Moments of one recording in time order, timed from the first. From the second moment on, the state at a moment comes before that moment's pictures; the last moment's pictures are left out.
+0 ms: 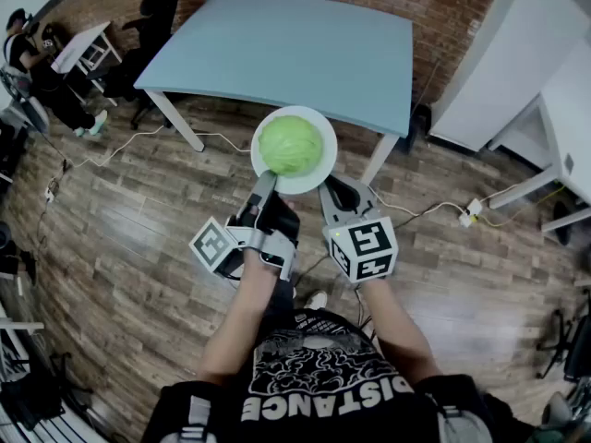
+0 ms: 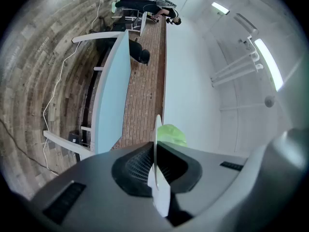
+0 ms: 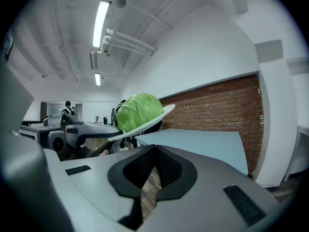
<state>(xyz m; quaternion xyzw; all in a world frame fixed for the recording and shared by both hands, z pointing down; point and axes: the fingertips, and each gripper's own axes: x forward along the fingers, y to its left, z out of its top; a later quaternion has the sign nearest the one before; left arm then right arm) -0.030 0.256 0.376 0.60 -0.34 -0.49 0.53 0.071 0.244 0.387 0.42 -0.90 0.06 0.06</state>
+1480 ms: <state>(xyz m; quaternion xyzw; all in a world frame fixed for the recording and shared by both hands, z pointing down) -0.073 0.145 0.399 0.58 -0.33 -0.49 0.56 0.033 0.135 0.407 0.43 -0.89 0.07 0.08</state>
